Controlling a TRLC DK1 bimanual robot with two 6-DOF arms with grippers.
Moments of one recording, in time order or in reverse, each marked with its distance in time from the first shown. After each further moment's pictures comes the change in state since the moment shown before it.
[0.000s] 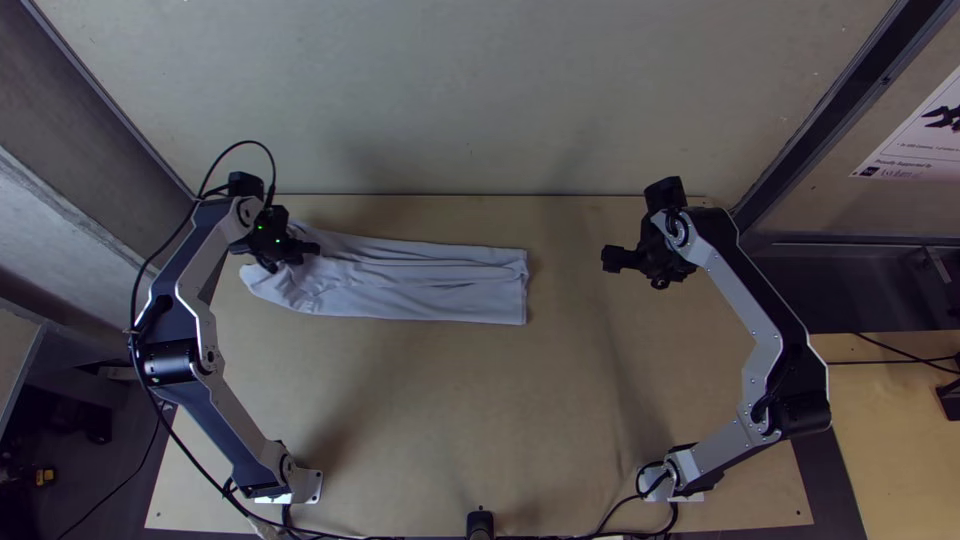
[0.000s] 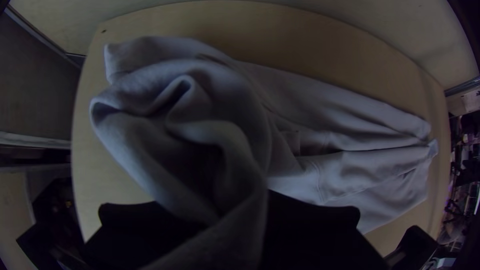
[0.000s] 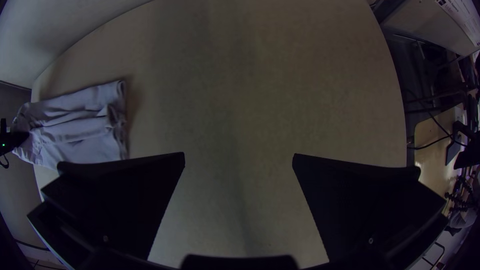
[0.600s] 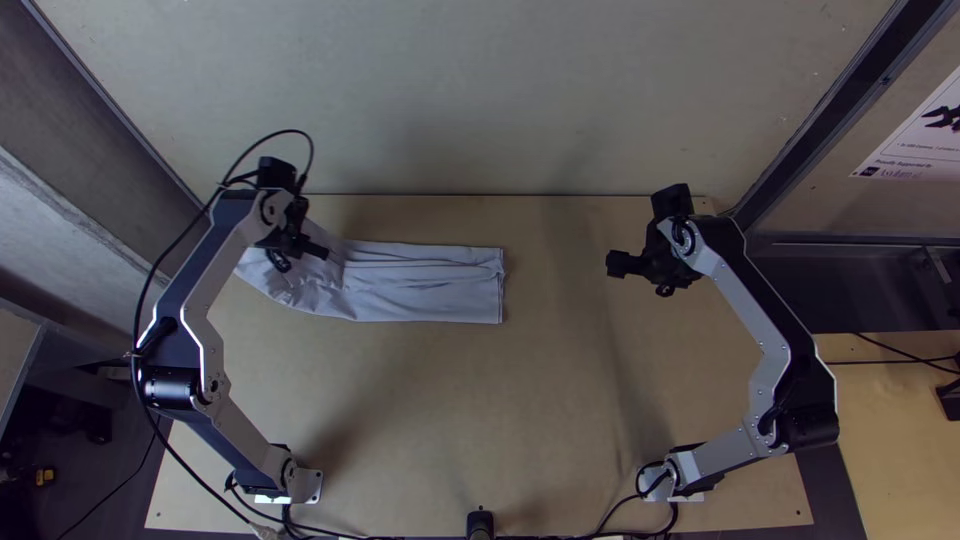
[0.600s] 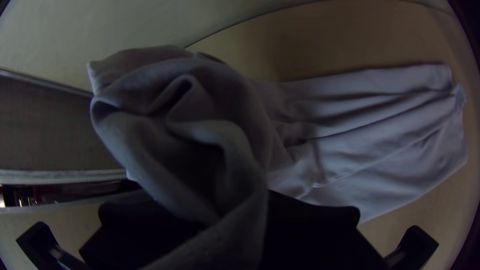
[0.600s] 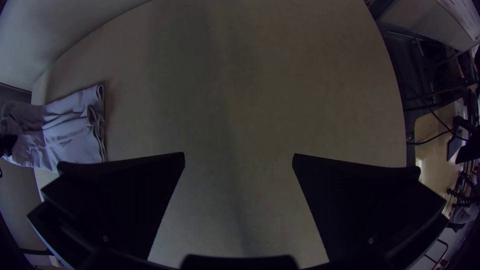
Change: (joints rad) left arm -0.209 -0.130 0.012 -0.054 -0.401 0.119; right arm -0.018 -0.055 -0.074 0.030 0.000 0.000
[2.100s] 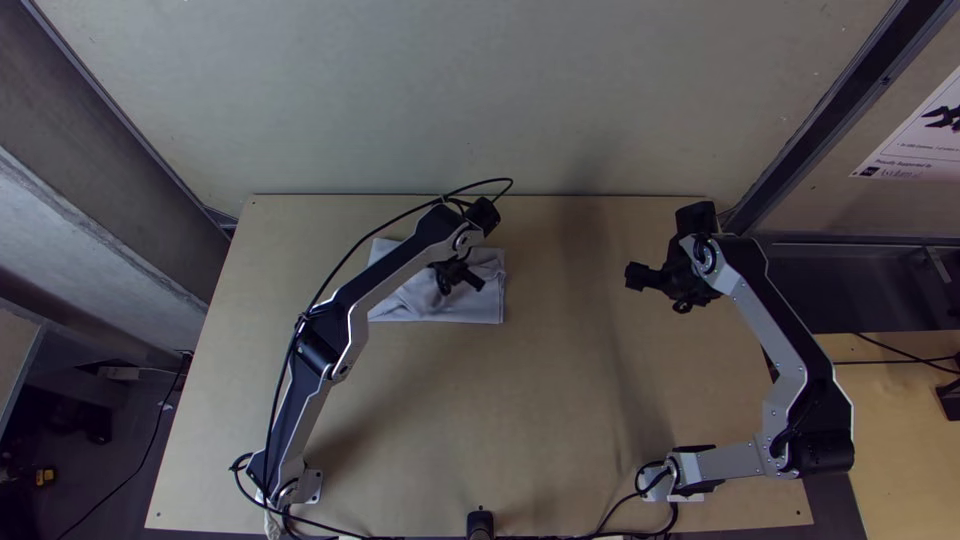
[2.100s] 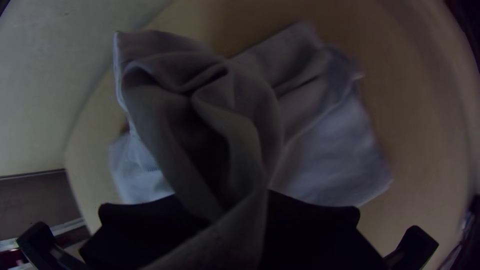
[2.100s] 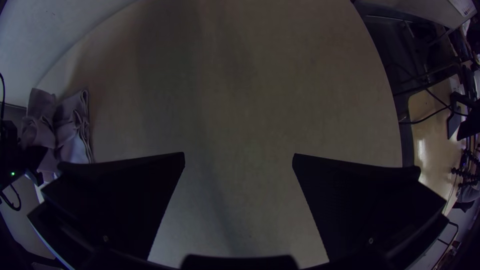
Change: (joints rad) left arm -0.649 0.500 0.583 -0.303 0.018 -0.439; right arm -0.089 -0.101 -0.150 0.045 0.000 -0.001
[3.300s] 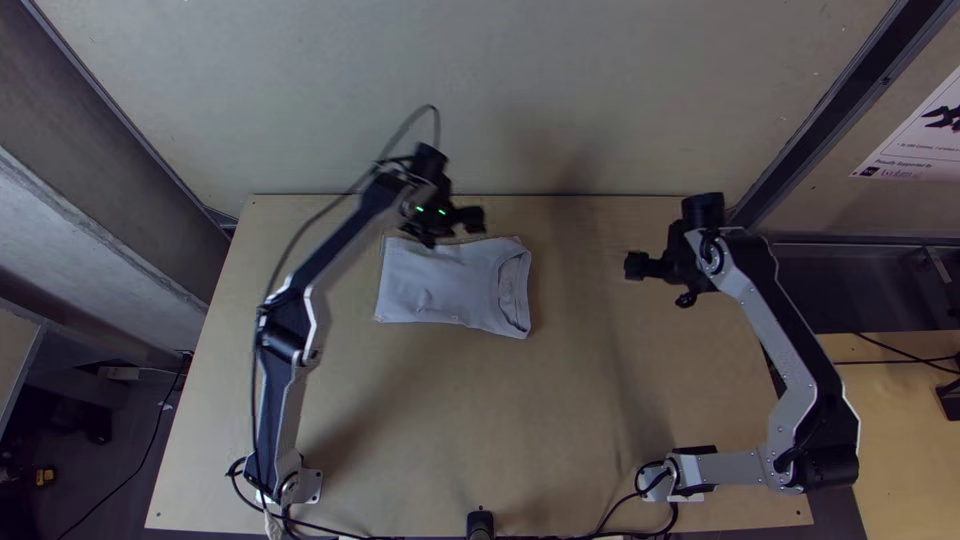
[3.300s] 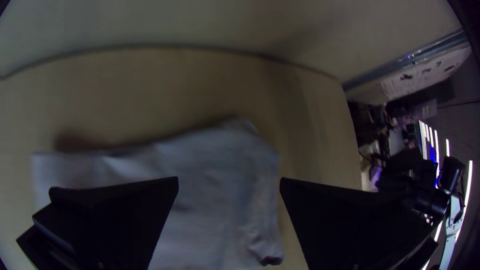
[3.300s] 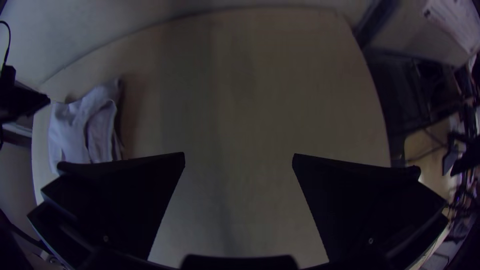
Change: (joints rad) left arm 0.216 -0.097 -0.002 0.346 0.599 -0.300; right arm 0.028 -0.051 0.058 0.052 0.001 -0.111
